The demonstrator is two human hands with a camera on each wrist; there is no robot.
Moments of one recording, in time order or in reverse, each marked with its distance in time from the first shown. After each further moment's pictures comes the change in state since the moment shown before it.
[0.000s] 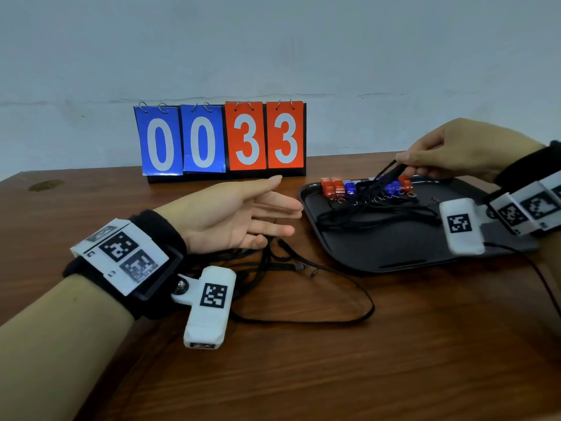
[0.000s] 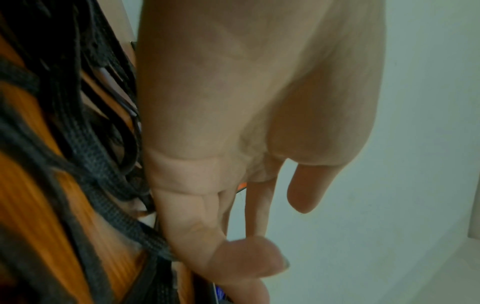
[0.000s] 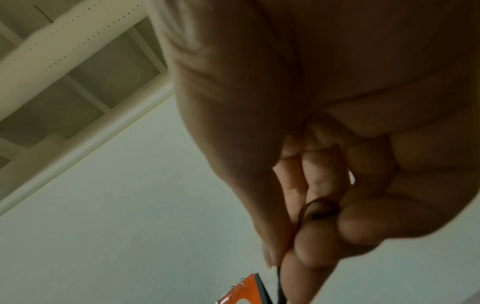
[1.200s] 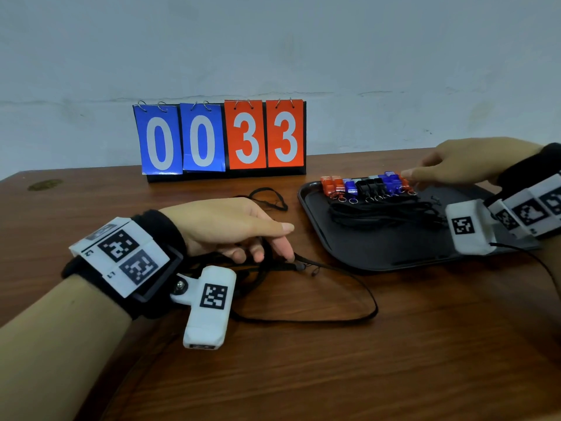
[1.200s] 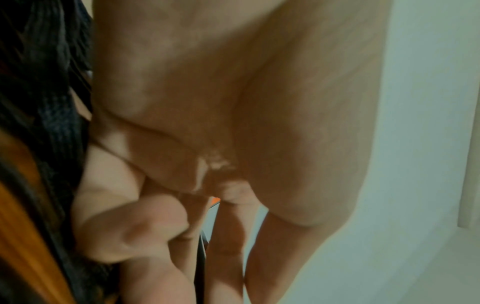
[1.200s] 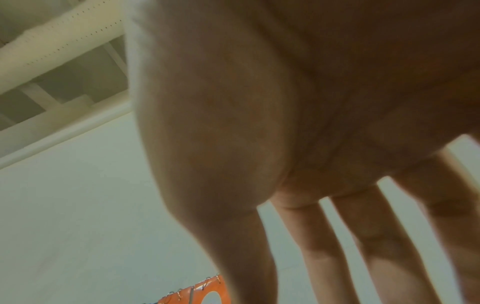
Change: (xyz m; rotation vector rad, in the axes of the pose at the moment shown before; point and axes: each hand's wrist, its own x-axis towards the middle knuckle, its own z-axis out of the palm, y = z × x) left_hand 0.001 -0.003 -0.002 0.667 -0.057 -0.085; right_hand 0.003 0.008 -0.002 -0.587 -0.177 0.072
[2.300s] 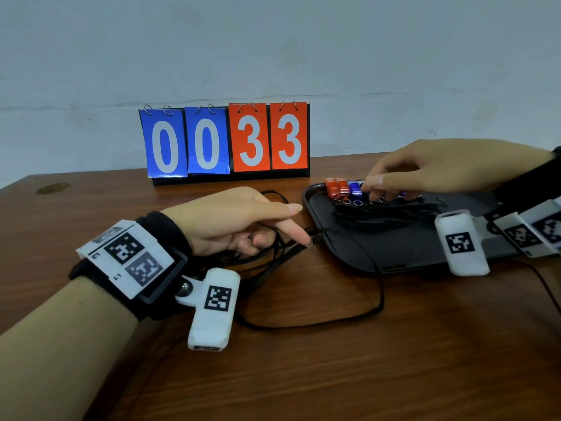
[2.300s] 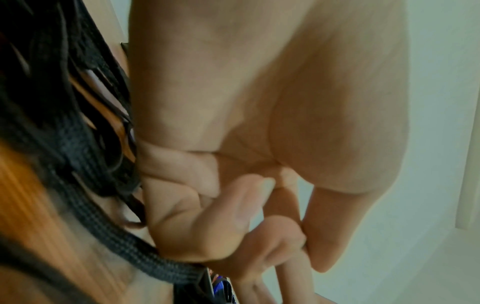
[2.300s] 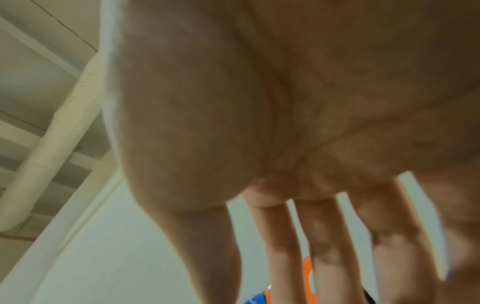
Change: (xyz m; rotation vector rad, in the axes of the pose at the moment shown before) left_hand -0.003 0.000 -0.001 -0.256 0.009 0.160; right_hand -0.047 -0.064 0.000 0.284 -0.091 -0.397
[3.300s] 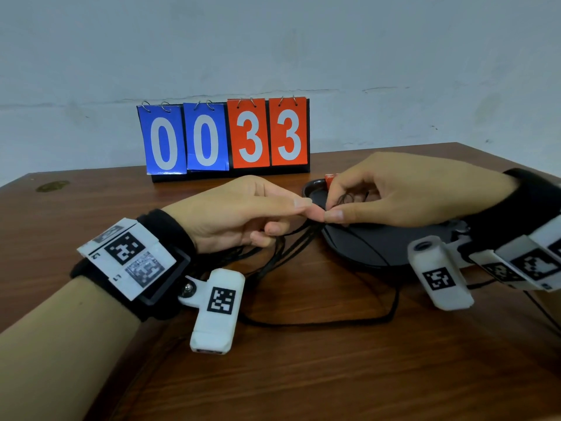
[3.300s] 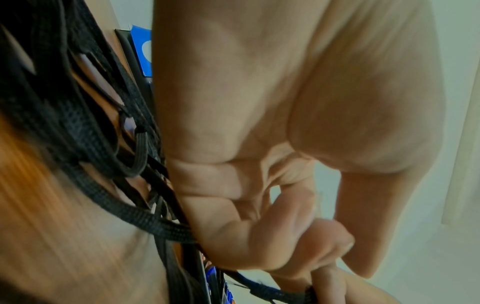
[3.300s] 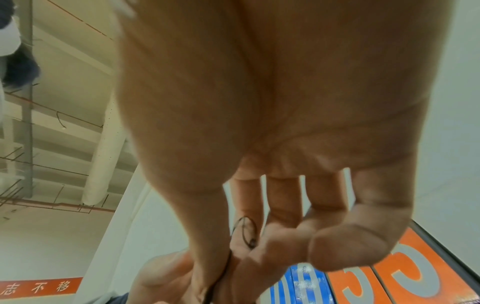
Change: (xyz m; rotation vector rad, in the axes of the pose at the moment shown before) left_hand -0.003 0.006 0.009 -0.198 -0.067 0.166; right_hand -0.005 -0.046 0.036 -0.095 0.039 -0.277
